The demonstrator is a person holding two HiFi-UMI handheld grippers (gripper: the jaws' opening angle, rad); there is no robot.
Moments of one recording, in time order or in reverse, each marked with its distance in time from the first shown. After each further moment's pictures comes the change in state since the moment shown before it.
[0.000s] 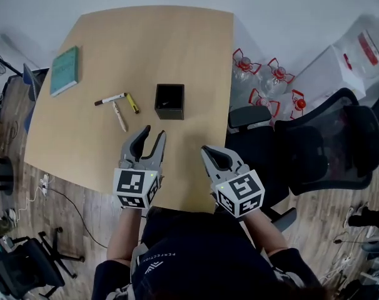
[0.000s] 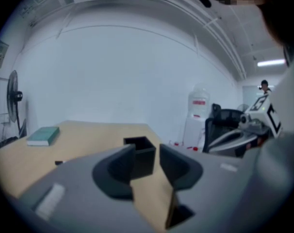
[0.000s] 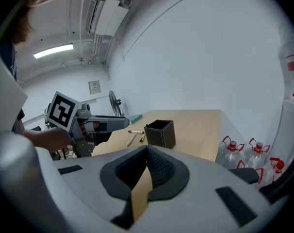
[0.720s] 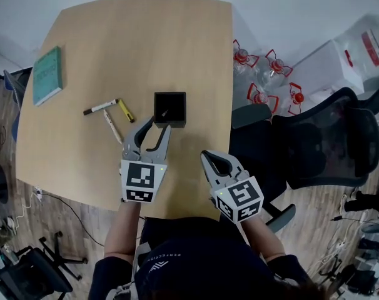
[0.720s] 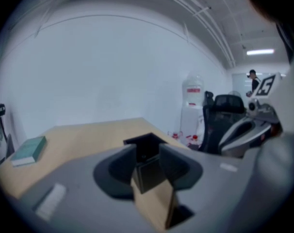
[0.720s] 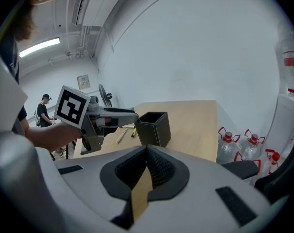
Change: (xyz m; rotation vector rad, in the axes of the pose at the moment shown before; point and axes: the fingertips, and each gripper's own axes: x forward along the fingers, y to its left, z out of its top) left arm 0.073 0.025 -0.006 0.139 0.083 -0.098; right arm 0.040 -0.016 -0.010 0.063 0.098 -0.084
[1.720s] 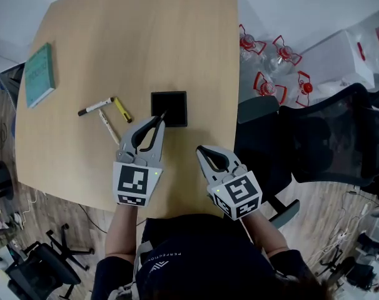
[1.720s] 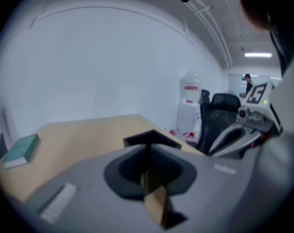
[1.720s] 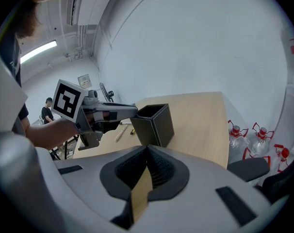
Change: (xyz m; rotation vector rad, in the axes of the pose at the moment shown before) left arm 0.021 0.009 -0.007 -0.003 0.042 -0.068; right arm 0.037 -0.010 -0.008 0.035 0.057 0.060
